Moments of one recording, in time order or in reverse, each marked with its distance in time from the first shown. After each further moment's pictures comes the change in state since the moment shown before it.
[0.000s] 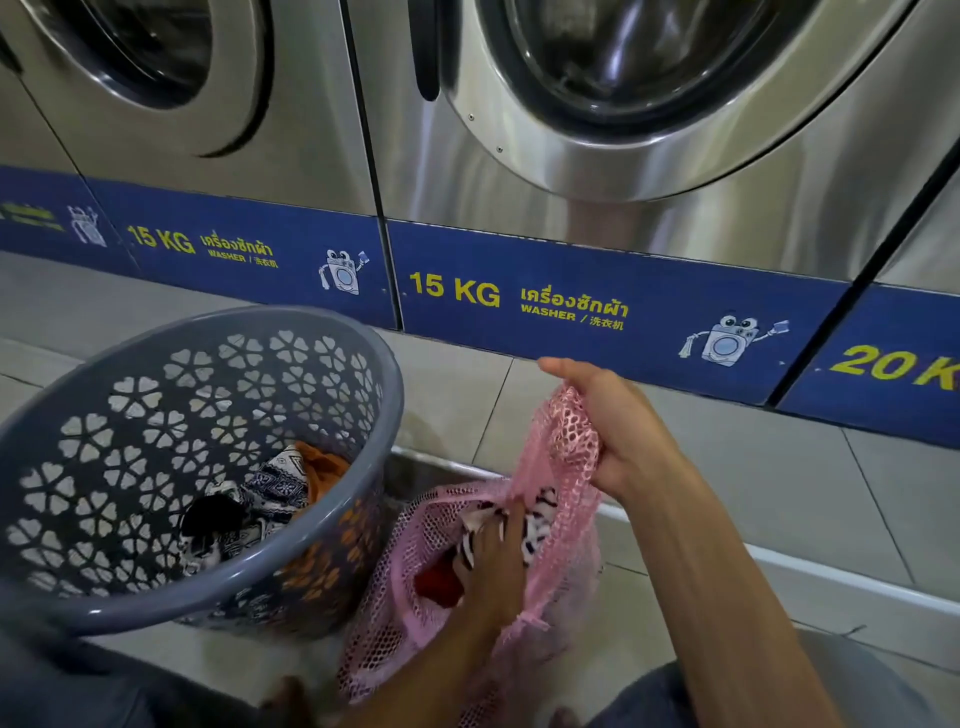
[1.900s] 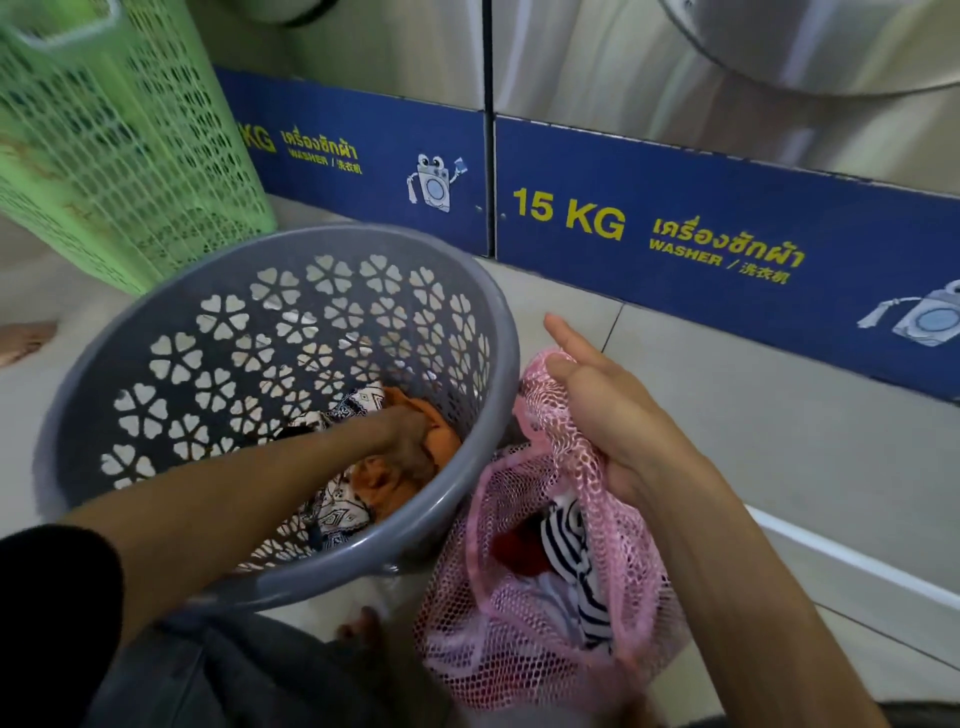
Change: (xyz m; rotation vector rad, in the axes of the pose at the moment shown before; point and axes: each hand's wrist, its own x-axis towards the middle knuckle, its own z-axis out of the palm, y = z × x) left_hand 0.102 -0.186 -0.213 0.721 -0.373 0.063; right_hand 0.043 0.055 0.100 -0.448 -0.174 0.003
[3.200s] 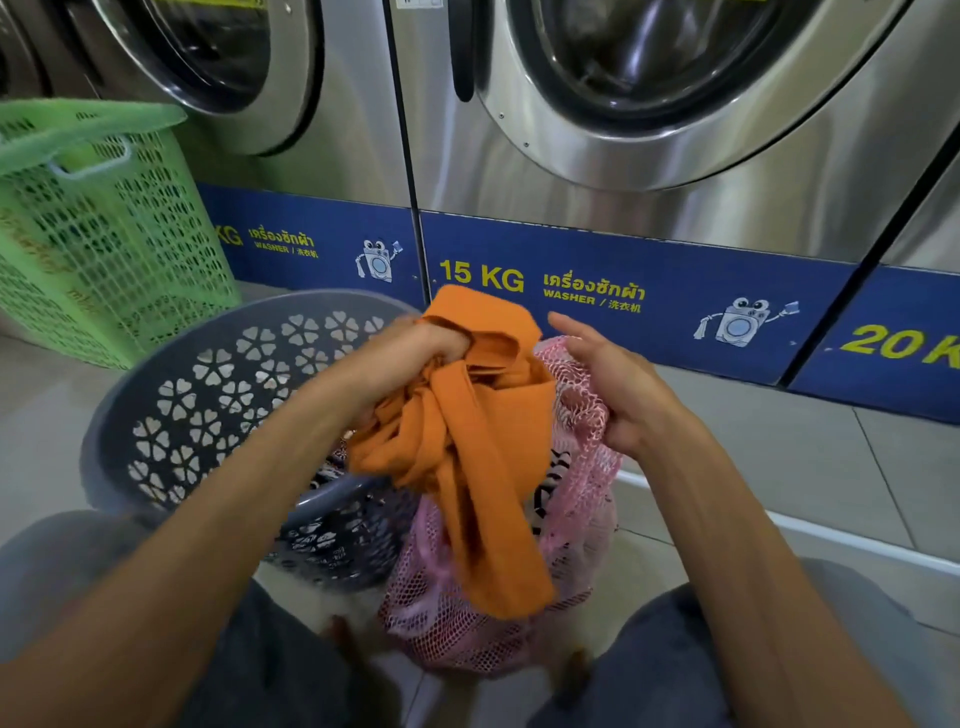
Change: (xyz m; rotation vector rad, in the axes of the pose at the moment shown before) left_hand -0.233 0.203 -0.119 -1.244 0.450 0.242; right_hand -0.081 -0.003 -0.091 0.334 0.109 -0.074
